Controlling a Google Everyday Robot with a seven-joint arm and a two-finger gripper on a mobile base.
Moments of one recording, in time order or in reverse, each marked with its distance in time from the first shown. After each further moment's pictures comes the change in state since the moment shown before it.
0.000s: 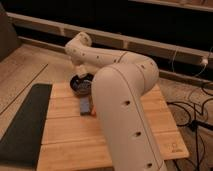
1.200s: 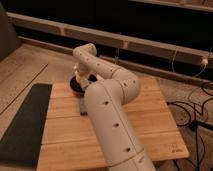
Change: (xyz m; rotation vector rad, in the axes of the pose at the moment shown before) arm 0.066 -0.004 0.091 -0.142 0.292 0.040
